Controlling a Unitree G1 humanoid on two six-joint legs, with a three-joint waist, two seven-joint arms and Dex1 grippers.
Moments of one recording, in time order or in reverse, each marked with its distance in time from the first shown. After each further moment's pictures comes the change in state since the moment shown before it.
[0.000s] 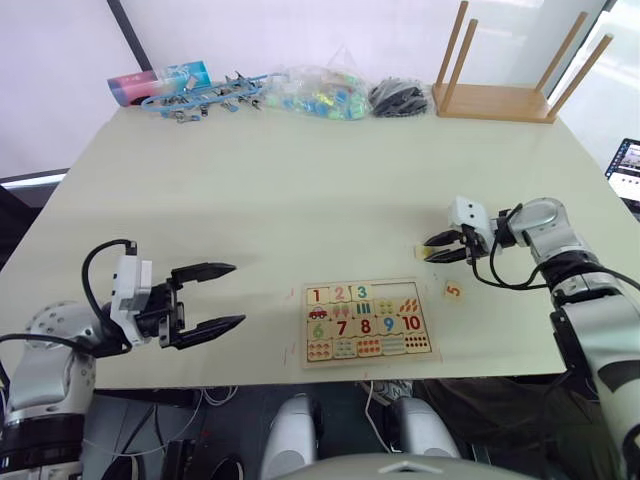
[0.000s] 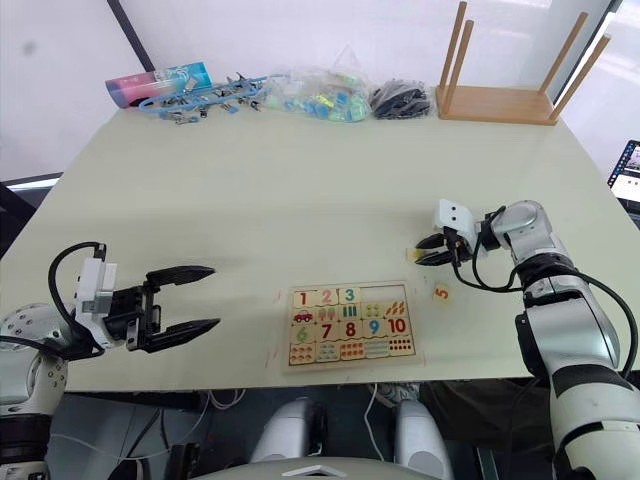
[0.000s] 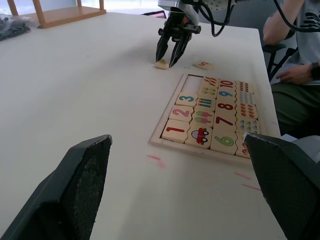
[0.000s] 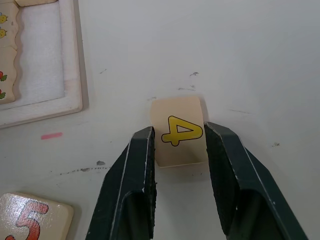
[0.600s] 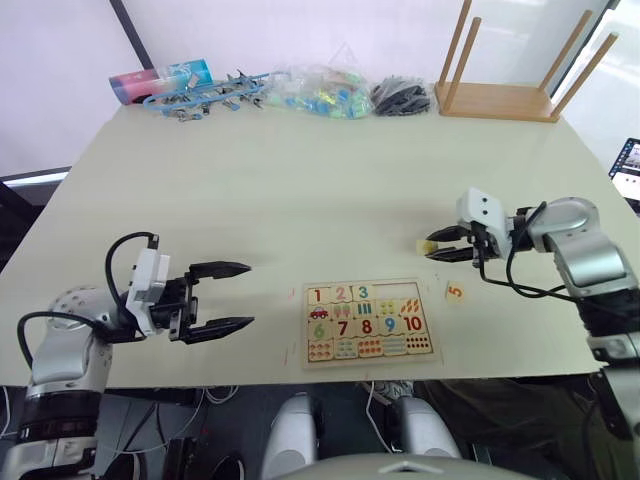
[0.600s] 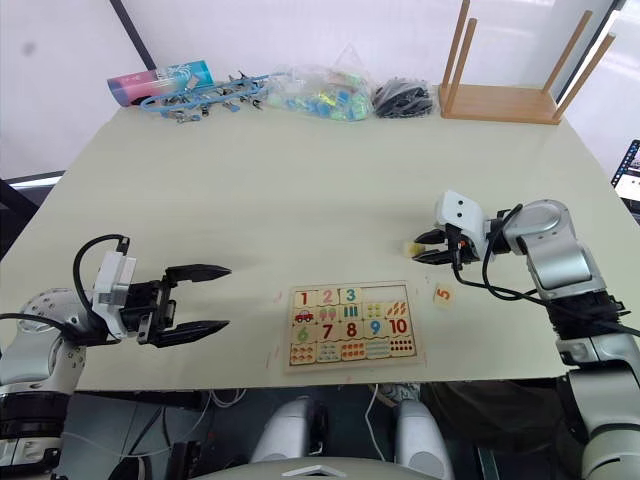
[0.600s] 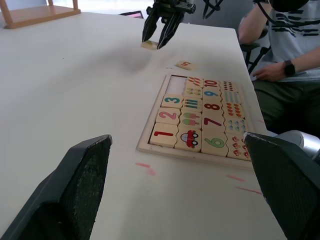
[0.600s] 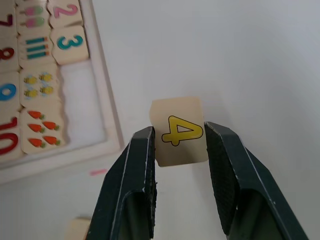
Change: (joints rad) left arm -0.112 0.005 -0.100 0.099 0.016 -0.021 -0.088; right arm 0.349 -0.160 -0.050 -1.061 0.158 0.698 -0.105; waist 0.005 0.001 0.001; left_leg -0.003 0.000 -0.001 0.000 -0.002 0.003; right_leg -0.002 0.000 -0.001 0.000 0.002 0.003
